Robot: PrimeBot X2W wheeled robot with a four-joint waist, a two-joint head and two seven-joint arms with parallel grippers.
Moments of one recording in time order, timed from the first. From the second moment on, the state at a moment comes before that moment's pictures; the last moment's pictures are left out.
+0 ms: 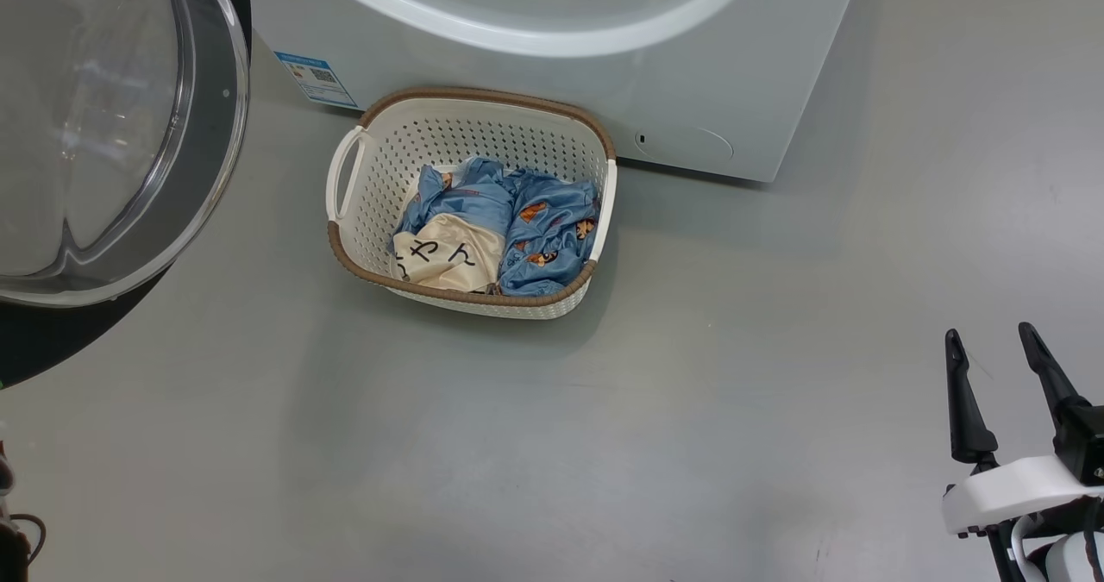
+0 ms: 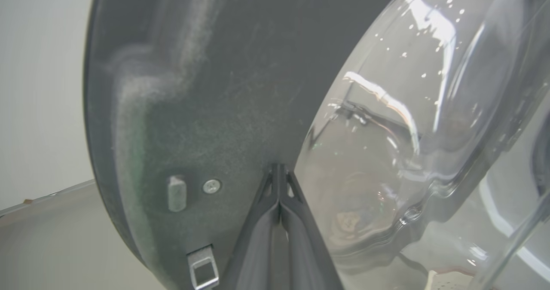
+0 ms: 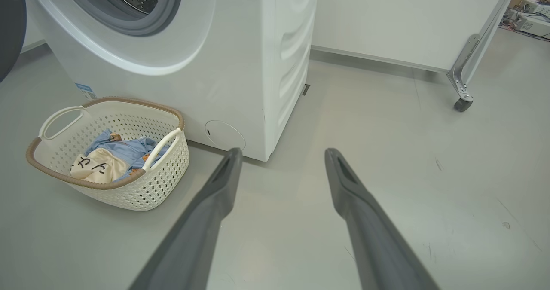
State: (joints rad) left arm -0.40 0.27 0.32 0.57 -0.54 0.11 -0.26; right arm 0.03 -0.22 0.04 0.14 0.16 0.07 -0.25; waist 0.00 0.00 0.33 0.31
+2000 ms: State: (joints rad) left arm -0.09 0.08 0.02 0.32 -0.23 -0.10 -0.26; right arm 0.06 -0.12 0.06 0.23 0.18 0.08 -0.25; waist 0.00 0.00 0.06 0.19
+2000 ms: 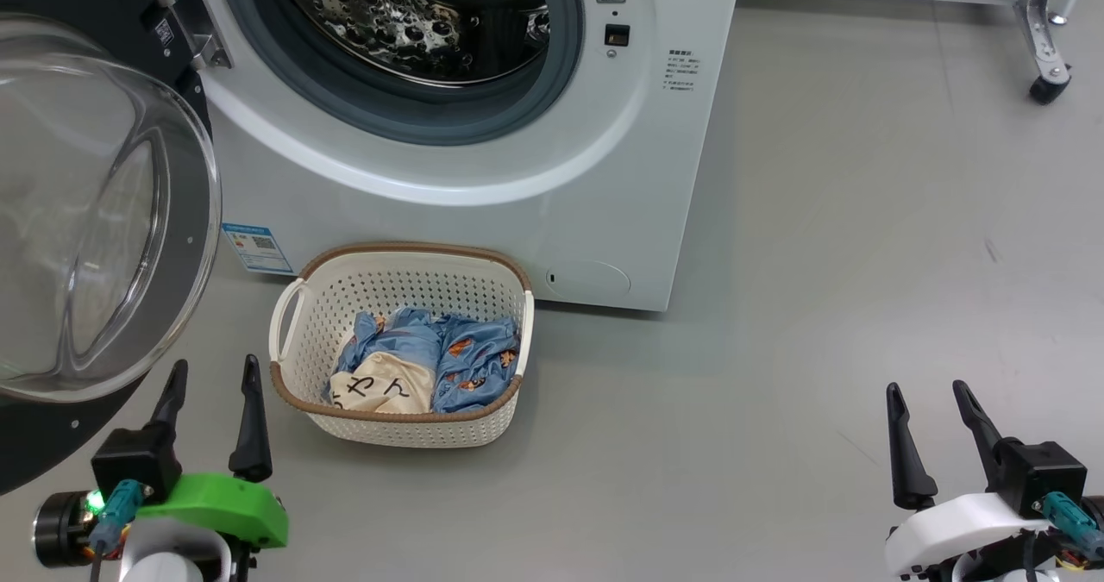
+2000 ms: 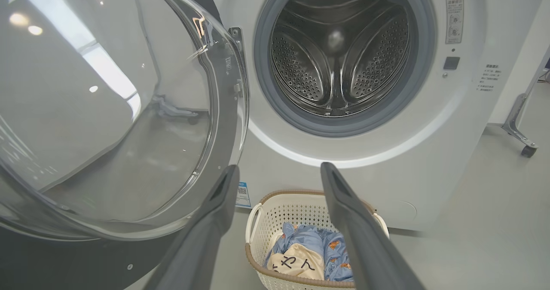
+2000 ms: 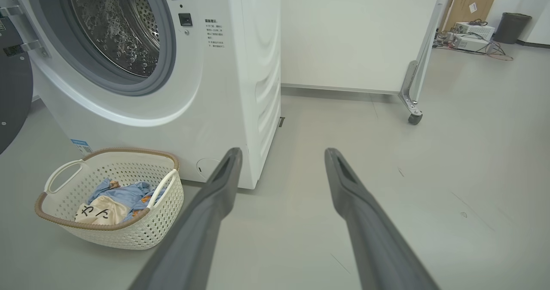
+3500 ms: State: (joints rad) left arm 0.05 0.07 -0.01 0.27 -0.20 -0.11 -0.26; right arm 0.14 -0.10 0.03 0.11 0.17 0.07 -0.25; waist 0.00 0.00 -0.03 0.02
